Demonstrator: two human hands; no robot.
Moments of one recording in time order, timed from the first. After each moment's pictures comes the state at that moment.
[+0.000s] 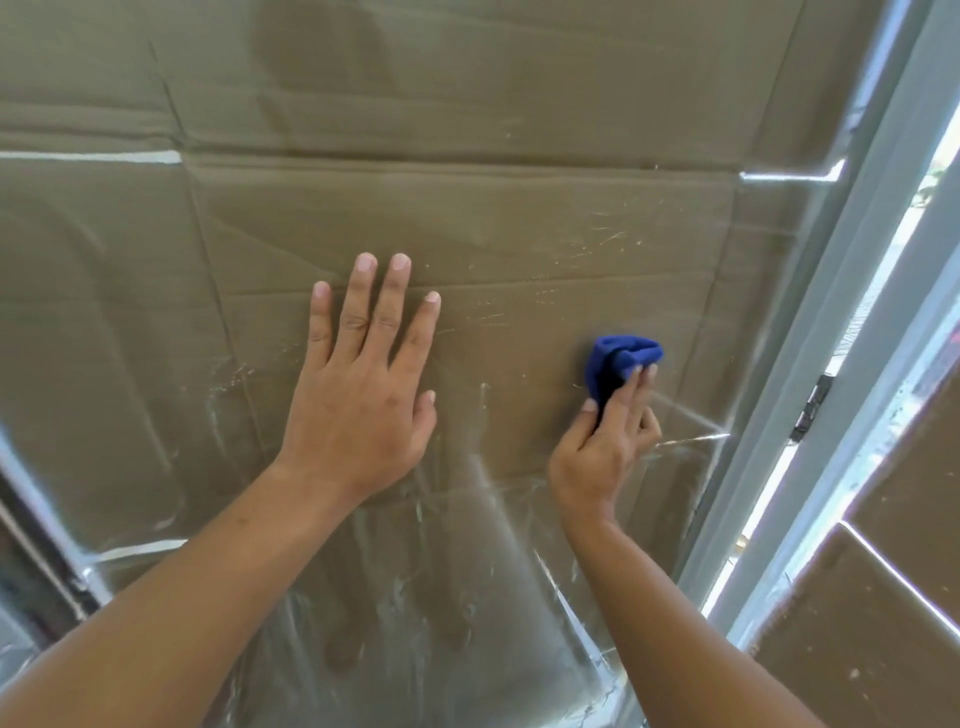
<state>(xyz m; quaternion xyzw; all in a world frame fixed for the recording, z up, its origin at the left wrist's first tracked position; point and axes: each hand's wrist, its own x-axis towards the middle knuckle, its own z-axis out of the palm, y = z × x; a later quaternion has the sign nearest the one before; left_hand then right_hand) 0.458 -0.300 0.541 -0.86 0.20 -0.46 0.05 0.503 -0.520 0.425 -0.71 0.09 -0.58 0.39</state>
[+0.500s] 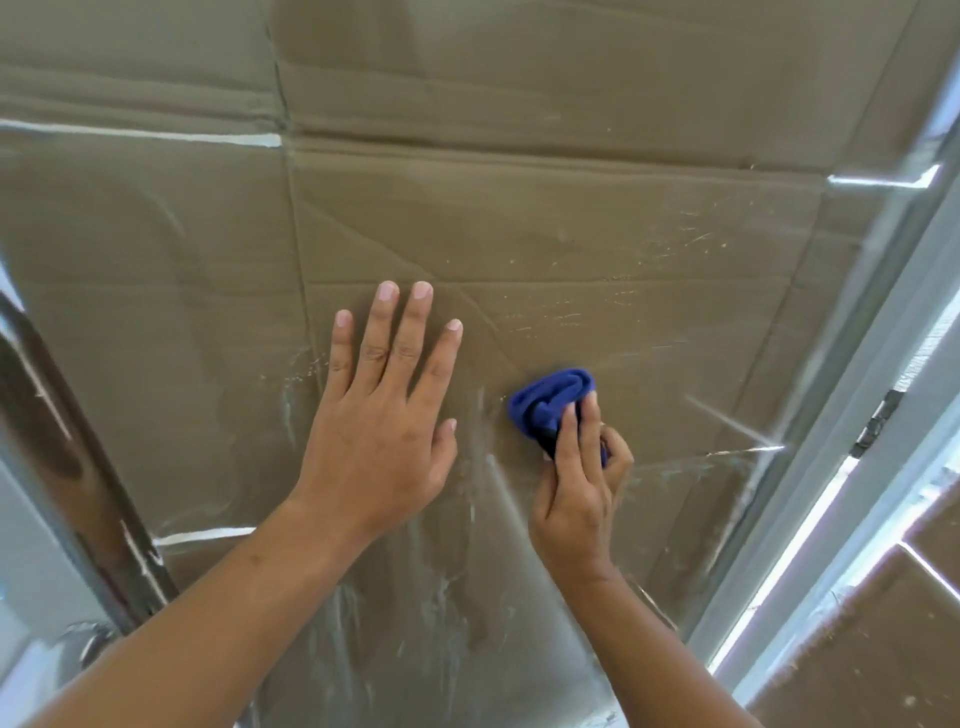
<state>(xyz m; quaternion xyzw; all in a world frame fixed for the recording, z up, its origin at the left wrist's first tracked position) 0.449 -0.256 0.518 -0.86 0.21 -0.47 0.02 0.488 -0.459 0.386 -0.77 -0.10 -0.59 0.24</state>
